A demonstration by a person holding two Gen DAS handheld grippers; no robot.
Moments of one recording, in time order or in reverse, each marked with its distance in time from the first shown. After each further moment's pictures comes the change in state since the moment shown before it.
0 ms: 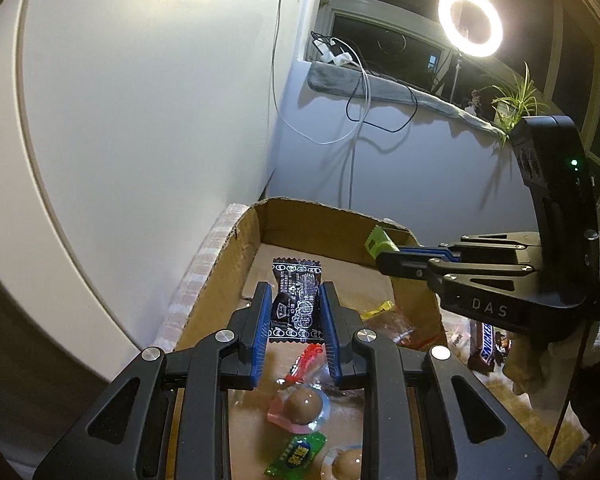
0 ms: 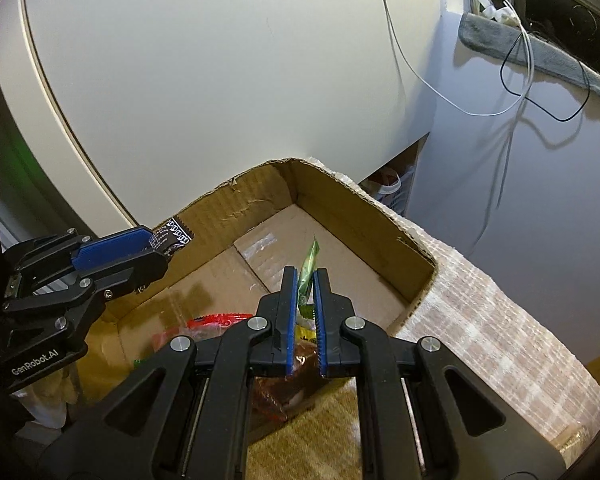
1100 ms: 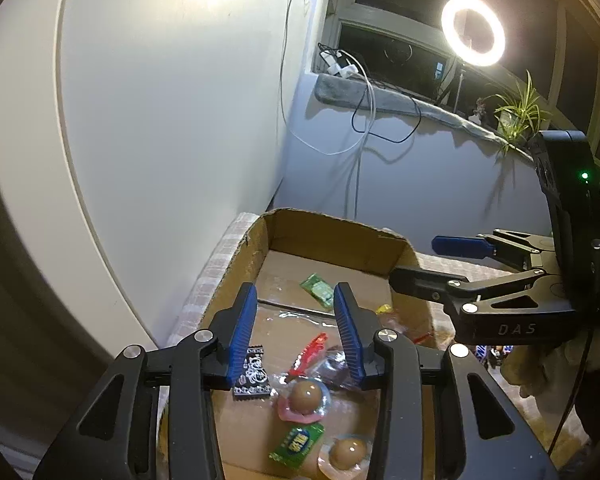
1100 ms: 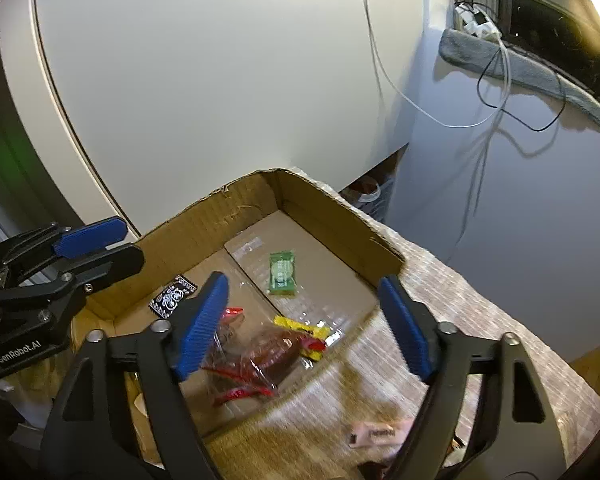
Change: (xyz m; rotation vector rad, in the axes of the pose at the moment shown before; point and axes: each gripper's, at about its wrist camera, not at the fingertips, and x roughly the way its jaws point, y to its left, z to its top) left arm -0.022 -0.003 0.000 -0.009 -0.035 0.025; right arm -0.039 0.002 -0.007 -0.008 -0.045 -0.099
